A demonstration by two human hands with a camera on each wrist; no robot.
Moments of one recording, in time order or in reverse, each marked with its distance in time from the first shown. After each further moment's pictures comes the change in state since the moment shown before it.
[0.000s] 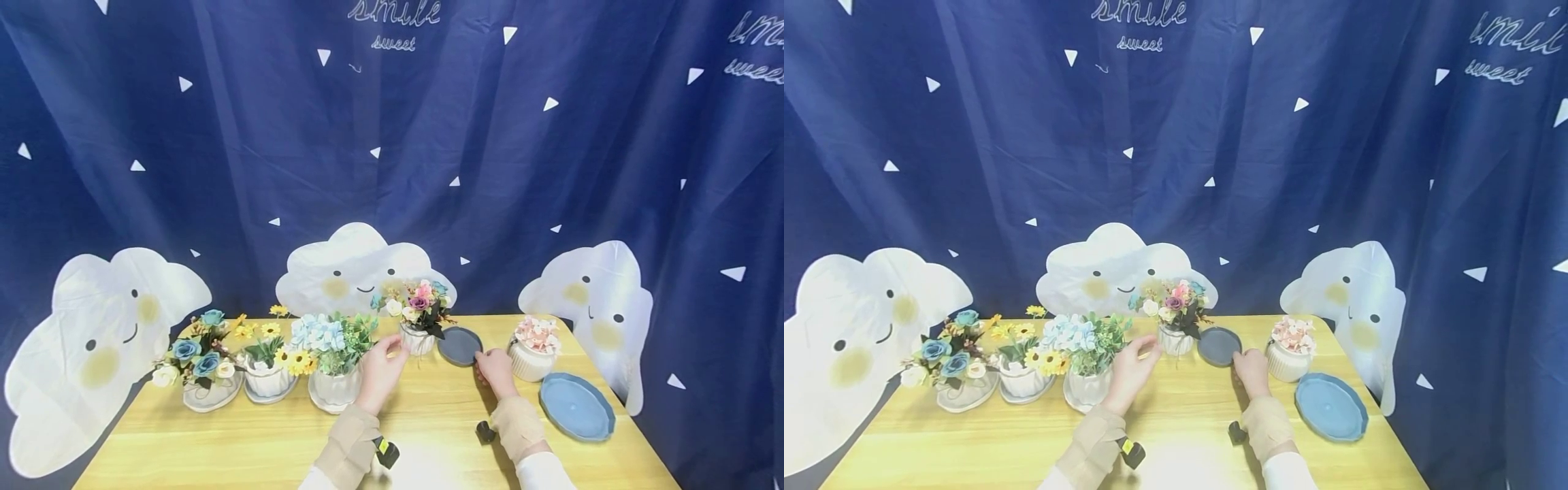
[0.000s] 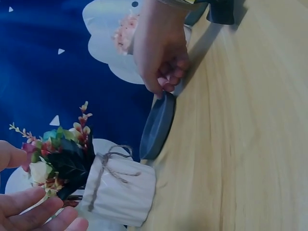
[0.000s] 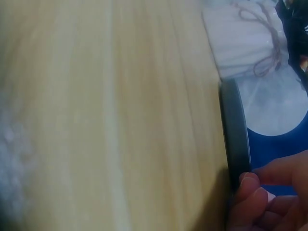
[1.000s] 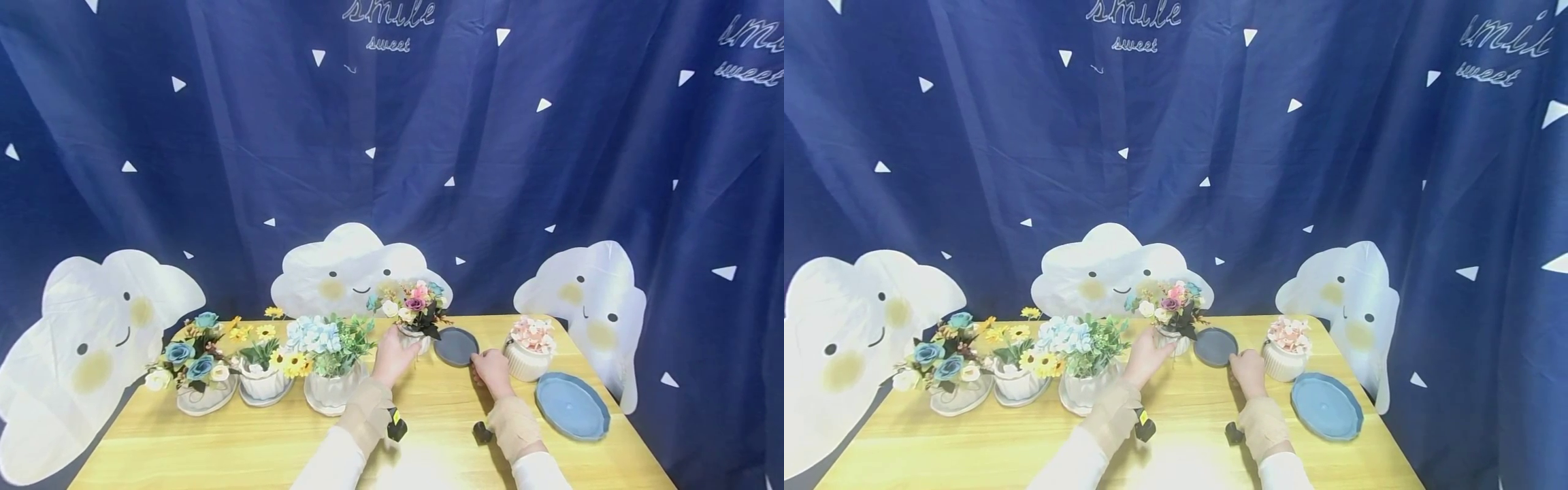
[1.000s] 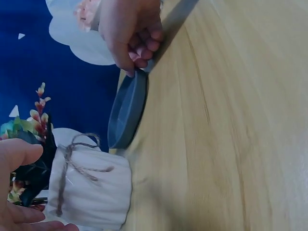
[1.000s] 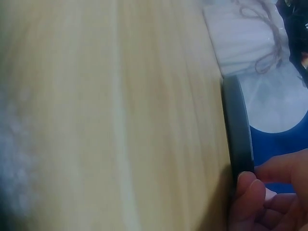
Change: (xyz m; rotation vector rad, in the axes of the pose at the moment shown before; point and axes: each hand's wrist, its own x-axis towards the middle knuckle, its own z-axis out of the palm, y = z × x) left_hand 0.041 -0.016 0.037 0.167 -0.090 -0.036; right_hand -0.001 0.002 0.001 -0.001 0.009 0.003
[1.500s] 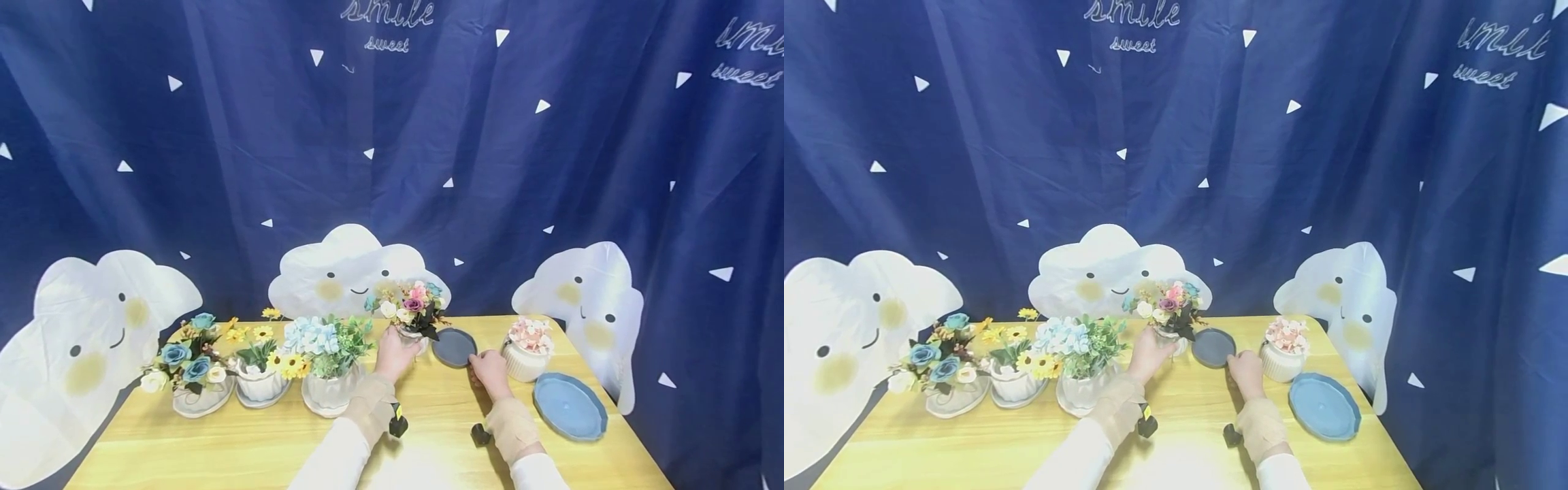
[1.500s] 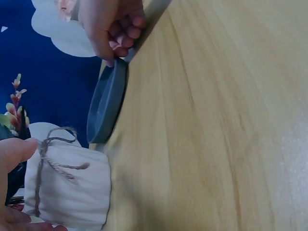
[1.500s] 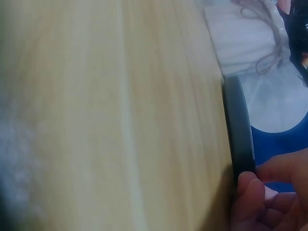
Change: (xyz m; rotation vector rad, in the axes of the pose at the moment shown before) left_hand 0.011 -0.010 0.015 0.024 0.043 -0.014; right_hand -0.003 -0.002 -0.002 0.027 -0.002 -0.020
